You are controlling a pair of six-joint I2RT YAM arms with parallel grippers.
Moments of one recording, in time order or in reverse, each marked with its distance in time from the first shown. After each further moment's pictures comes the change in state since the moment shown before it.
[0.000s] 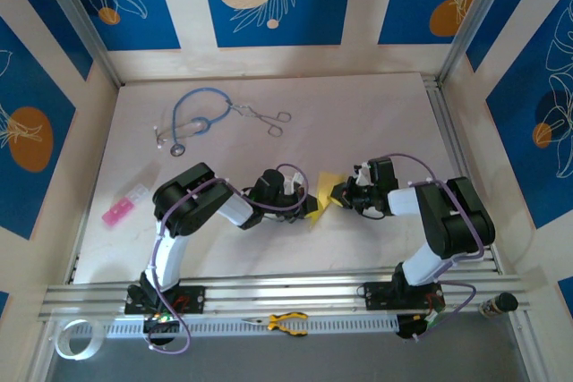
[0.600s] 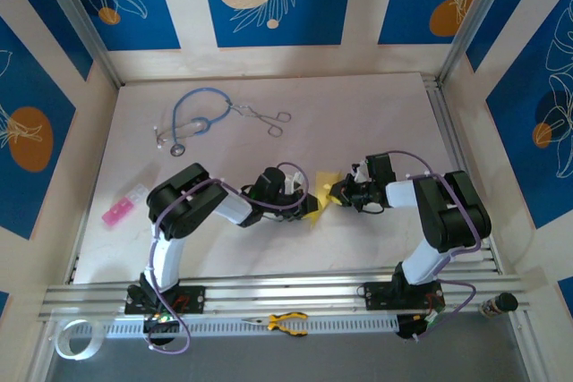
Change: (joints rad) left arm 0.002 -0.051 0.010 -0.140 -0.006 0.111; right arm 0.006 0.044 0.082 -0.121 -0.016 0.000
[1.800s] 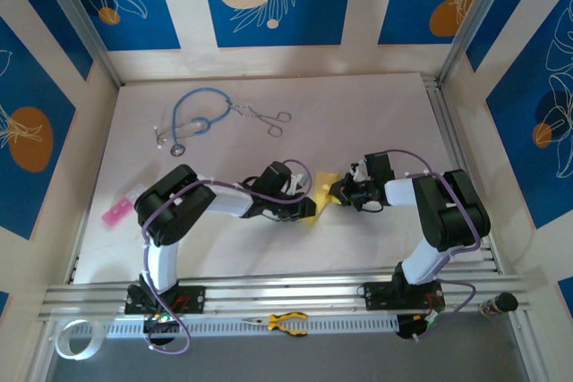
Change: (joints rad) left arm -0.014 -0.092 0.093 -0.443 -0.019 0.247; right arm 0.008 0.008 0.022 -0.029 0.005 0.000
